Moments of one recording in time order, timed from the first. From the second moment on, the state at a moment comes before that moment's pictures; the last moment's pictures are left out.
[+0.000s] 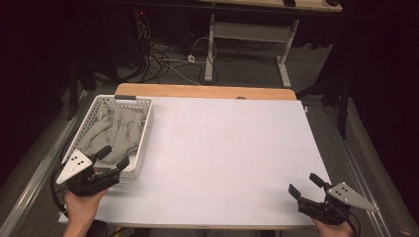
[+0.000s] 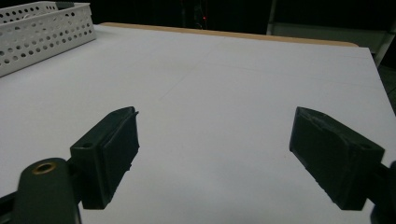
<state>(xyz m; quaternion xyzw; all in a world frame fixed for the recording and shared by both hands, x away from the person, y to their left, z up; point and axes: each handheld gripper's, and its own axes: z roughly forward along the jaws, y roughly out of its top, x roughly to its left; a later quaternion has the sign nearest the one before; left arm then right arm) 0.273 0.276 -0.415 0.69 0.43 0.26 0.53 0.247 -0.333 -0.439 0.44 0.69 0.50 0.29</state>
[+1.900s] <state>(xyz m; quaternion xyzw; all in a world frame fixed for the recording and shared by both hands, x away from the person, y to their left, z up) 0.323 0.259 -0.381 0.70 0.45 0.25 0.50 0.251 -0.333 -0.440 0.44 0.69 0.50 0.27</state>
